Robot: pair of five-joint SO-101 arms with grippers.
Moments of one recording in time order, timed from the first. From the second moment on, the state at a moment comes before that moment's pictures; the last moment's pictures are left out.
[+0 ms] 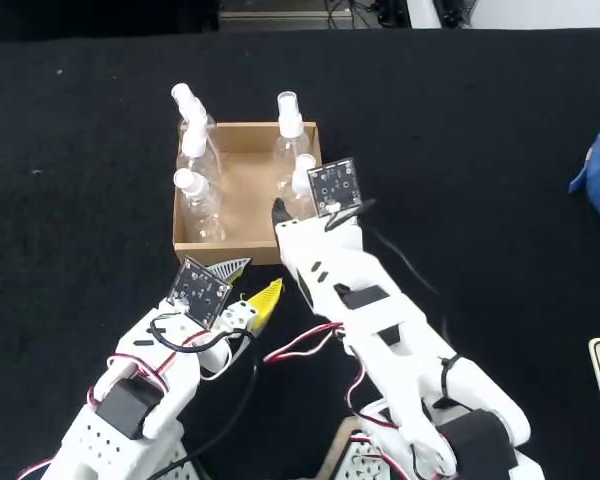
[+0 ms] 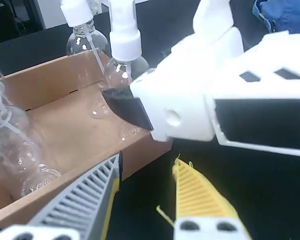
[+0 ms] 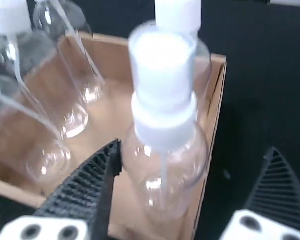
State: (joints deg) left arm 27.8 -104.0 92.5 39.5 -3.2; right arm -21.2 -23.5 72.4 -10.4 -4.0
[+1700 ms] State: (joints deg) left arm 27.8 -104.0 96.0 30.7 -3.2; right arm -21.2 -61.0 76.3 9.0 -4.0
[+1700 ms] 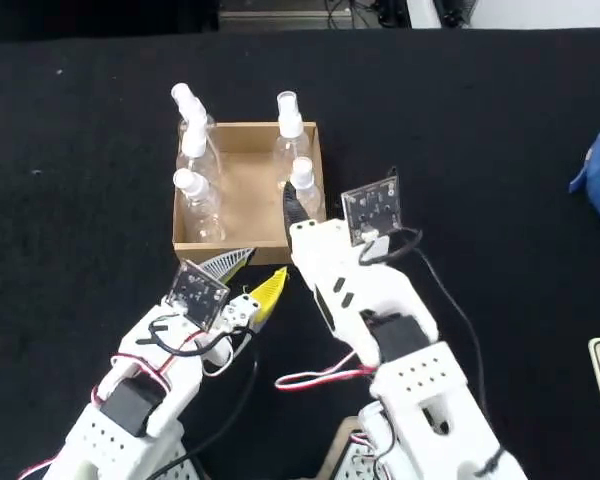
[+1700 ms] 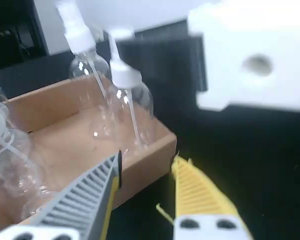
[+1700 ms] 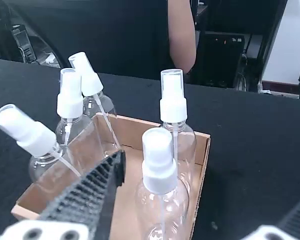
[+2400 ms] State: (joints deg) left arm 27.8 -104.0 89.7 44.6 -3.2; right arm -8.7 -93.8 87.4 17.5 -4.0
